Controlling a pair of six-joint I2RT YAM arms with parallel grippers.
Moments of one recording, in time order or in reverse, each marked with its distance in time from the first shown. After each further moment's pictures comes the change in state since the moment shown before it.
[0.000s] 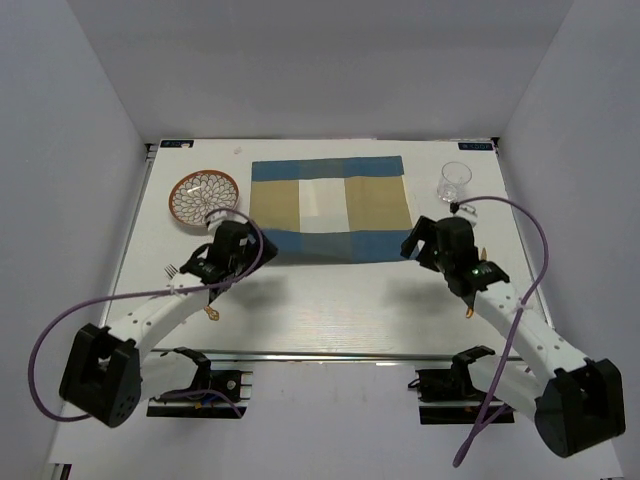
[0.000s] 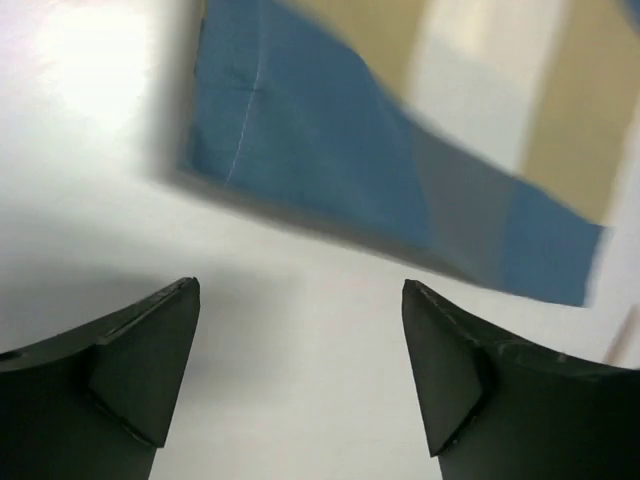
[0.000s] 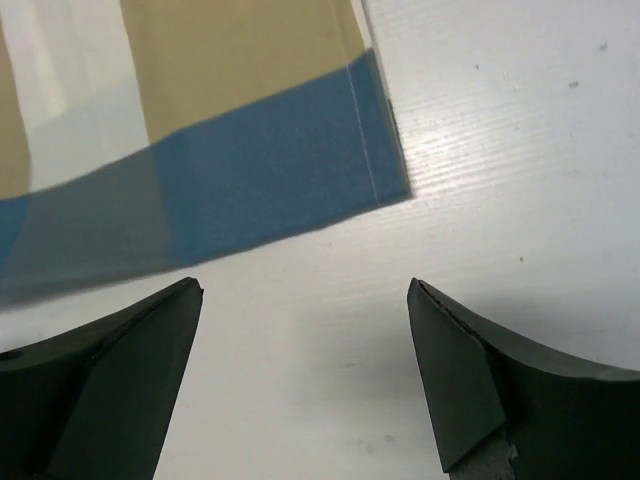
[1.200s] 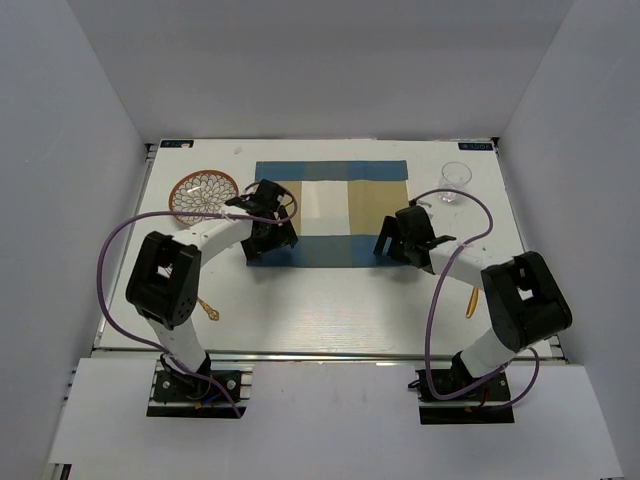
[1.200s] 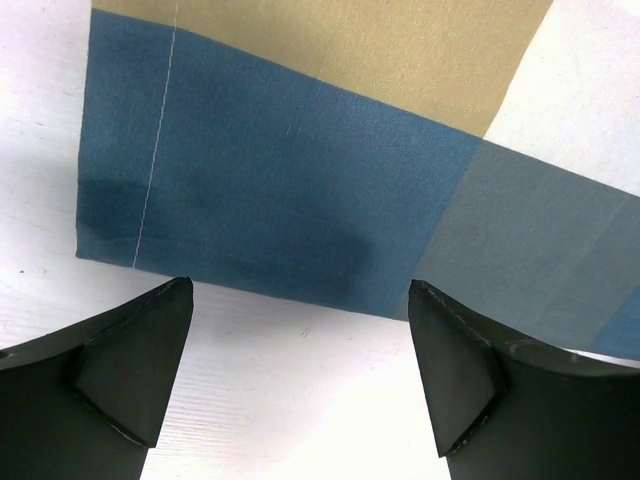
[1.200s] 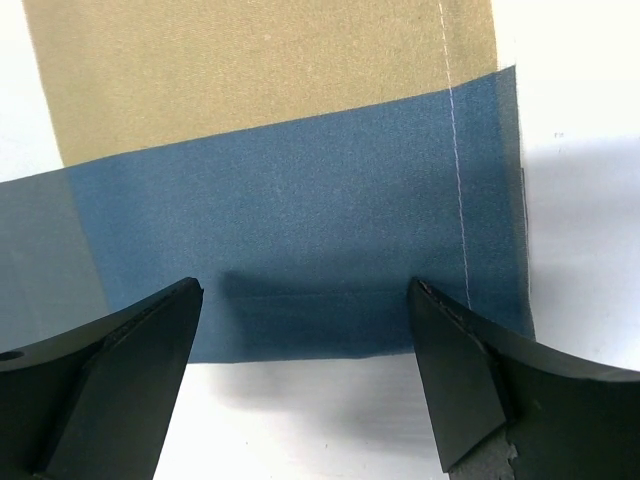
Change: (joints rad) left arm -0.006 0.593 0.542 -0.433 0.031 0.117; right arm 0.062 0.572 0.116 0.227 -0.045 -0.001
